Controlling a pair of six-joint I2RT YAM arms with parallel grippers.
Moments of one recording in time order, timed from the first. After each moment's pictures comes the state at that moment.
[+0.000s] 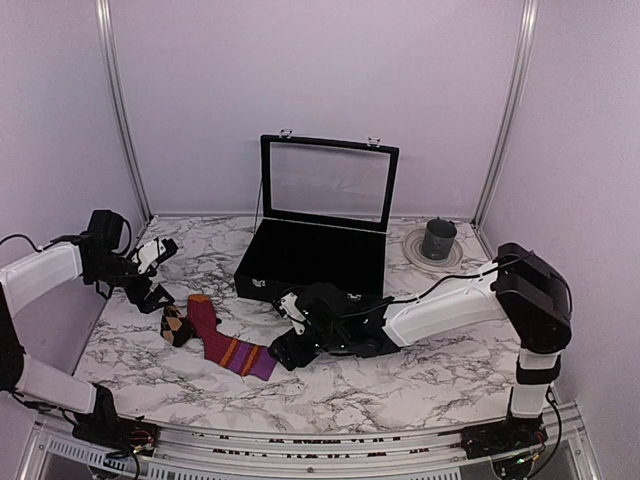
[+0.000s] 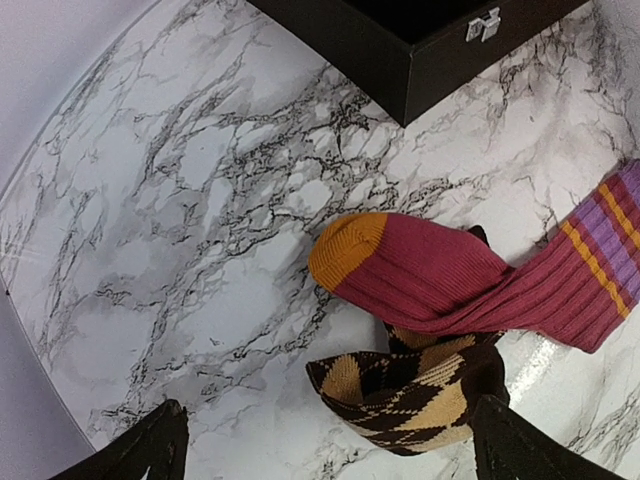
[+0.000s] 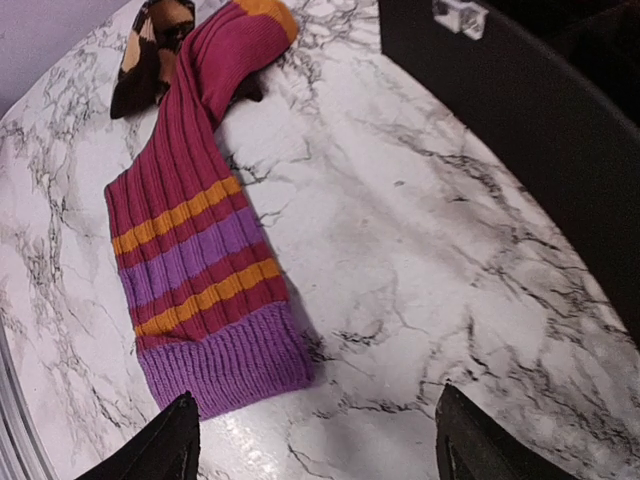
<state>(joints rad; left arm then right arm) -0.01 1.28 0.88 -0.62 0.38 0.77 1.13 1.90 1.12 0.07 0.06 0.32</state>
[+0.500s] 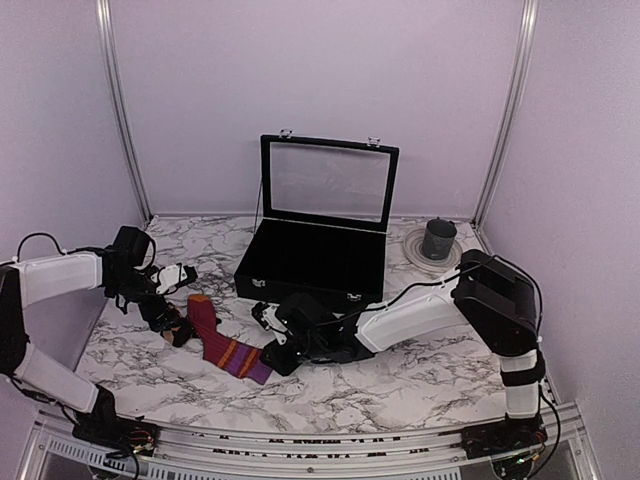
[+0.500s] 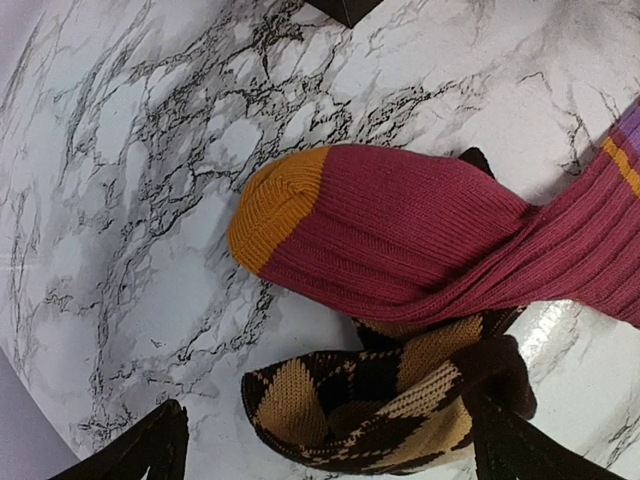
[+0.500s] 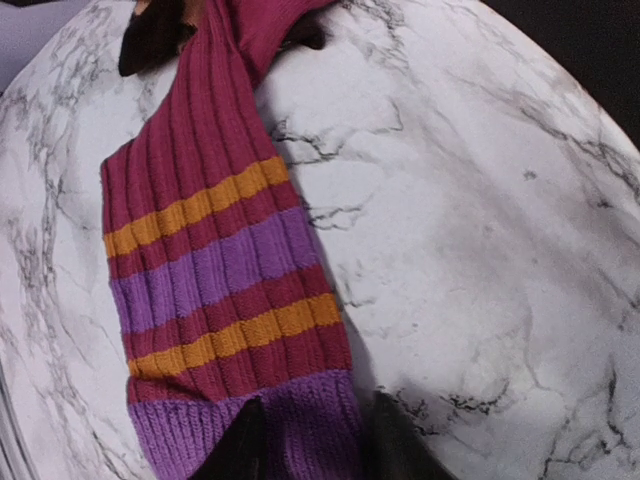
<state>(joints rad) -0.14 1.37 0.78 -0.54 0.19 0.83 1.15 2.10 1.27 0.08 -0.04 0.34</state>
